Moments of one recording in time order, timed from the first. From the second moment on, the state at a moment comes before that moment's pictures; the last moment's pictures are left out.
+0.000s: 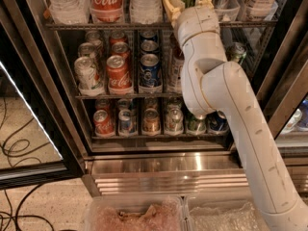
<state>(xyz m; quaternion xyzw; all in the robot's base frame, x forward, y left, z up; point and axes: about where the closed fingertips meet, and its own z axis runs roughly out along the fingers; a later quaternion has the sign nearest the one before) 0.673 -0.097 1.076 -0.11 0.50 -0.04 0.86</state>
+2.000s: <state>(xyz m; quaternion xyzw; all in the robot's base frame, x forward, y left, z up) 0.667 -0.099 1.106 -0.02 0.45 0.00 0.89</state>
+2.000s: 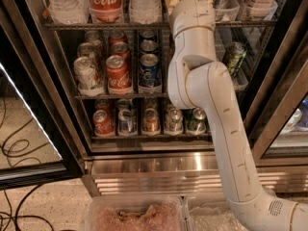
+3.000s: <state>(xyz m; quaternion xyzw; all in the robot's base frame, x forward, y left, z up) 0.654 -0.098 1.117 -0.01 0.43 0.01 0.90</state>
